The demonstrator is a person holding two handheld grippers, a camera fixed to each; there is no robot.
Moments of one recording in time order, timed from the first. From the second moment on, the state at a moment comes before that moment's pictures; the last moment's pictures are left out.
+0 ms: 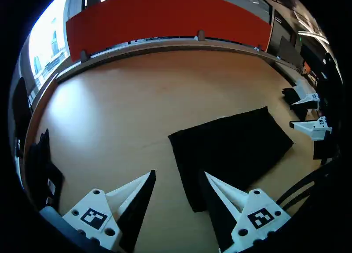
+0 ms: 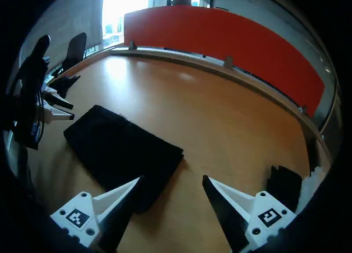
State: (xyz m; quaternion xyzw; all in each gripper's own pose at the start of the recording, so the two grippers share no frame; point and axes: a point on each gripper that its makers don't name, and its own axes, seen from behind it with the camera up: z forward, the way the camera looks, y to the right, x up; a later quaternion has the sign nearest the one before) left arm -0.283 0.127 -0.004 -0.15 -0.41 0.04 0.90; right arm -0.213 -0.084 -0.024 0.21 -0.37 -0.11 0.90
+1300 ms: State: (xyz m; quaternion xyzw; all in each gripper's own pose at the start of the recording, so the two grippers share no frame) left arm -0.276 0.084 -0.089 -0.08 -0.42 0.00 0.91; right arm -0.210 -0.089 -0.073 0.24 -0.37 -0.12 0.89
